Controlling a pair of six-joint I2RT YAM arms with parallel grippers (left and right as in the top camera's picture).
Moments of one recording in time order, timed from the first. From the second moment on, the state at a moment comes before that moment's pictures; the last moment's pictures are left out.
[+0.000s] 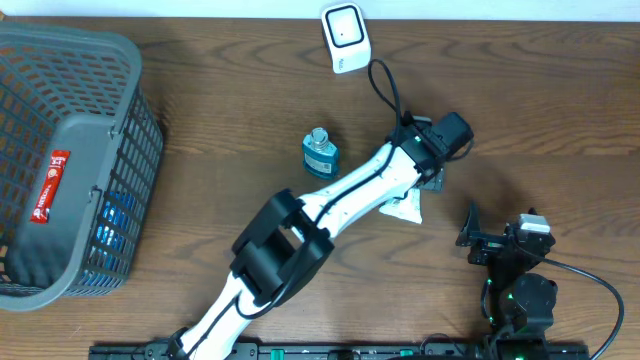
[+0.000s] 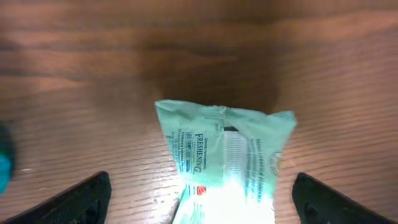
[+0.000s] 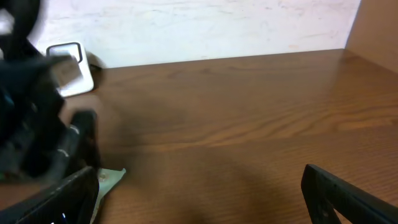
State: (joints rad) left arm -0.90 2.28 1.95 -0.91 -0.19 -0.70; right arm 0.03 0.11 0.01 -0.06 0.15 0.09
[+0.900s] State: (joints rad) left arm -0.90 2.24 1.80 -0.86 -0.06 -0.72; right arm 0.03 0.11 0.01 -0.06 0.15 0.09
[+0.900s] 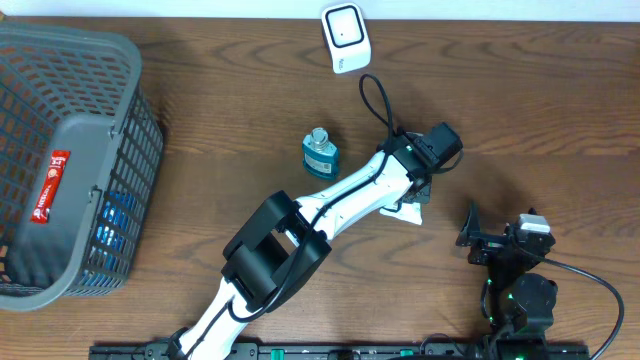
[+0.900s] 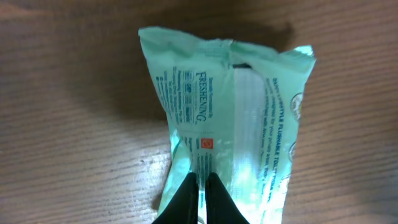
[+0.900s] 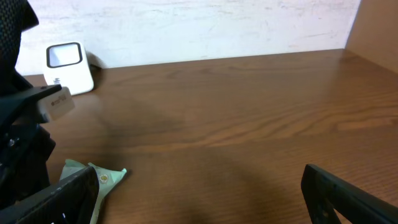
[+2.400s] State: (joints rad) left arm -0.89 2.01 1.96 -1.01 -0.10 -0.51; right arm 0.03 0.11 0.01 -0.06 0.15 0.09
